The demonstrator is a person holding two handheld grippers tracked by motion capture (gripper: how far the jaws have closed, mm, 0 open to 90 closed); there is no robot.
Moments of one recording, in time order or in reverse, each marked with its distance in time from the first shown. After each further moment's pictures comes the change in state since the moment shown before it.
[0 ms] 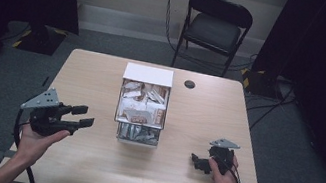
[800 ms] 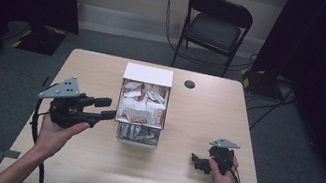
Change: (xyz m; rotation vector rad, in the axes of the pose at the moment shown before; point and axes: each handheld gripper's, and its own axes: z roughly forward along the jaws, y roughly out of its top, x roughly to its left) left arm -0.035 0.056 0.031 -0.062 -0.109 0.048; right arm 0.000 0.000 0.000 0.000 0.001 -0.001
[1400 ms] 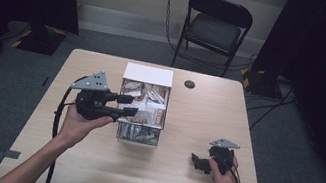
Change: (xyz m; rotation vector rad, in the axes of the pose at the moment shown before) left arm 0.005 0.017 0.049 0.056 -0.082 0.030; right arm 0.000 0.000 0.000 0.000 0.001 -0.001
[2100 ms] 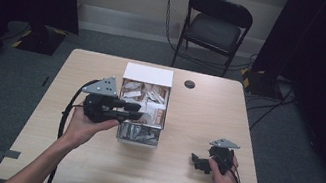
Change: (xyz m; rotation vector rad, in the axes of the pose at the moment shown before) left arm -0.005 -0.001 0.014 0.071 -0.046 0.053; right arm 0.000 0.000 0.000 0.000 -0.001 0.000
